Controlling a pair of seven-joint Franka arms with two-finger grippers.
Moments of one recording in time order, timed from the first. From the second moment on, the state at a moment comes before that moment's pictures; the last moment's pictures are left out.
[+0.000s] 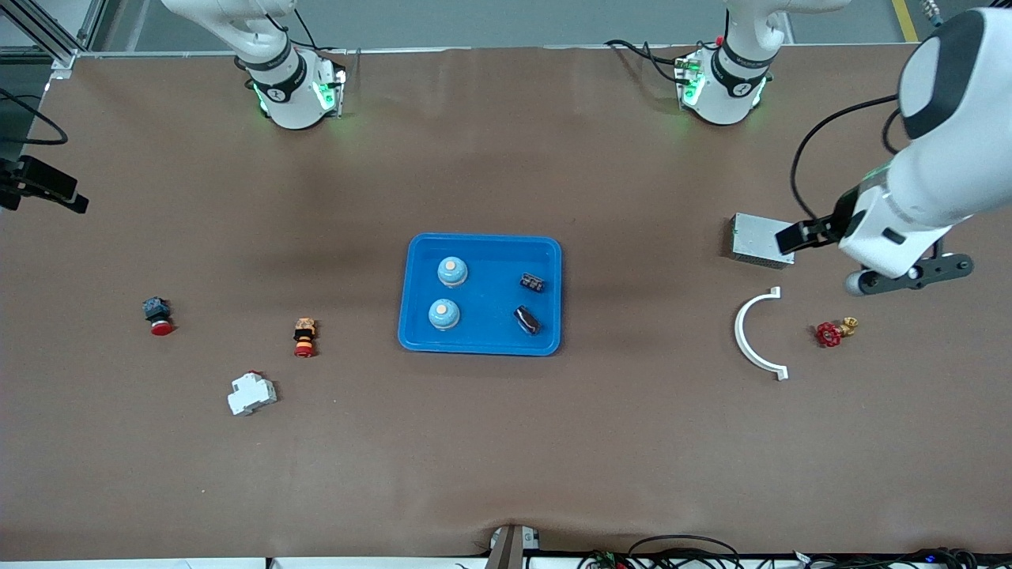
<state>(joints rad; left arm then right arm) -0.12 0.18 -0.09 -1.53 0.03 1.55 -0.46 -0.01 -0.02 -0.12 -1.58 0.02 1.52 -0.06</state>
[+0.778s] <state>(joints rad) -0.40 0.40 -0.11 -1.53 0.02 1.82 -1.16 0.19 -0.02 -0.10 -1.74 0.02 1.65 0.31</state>
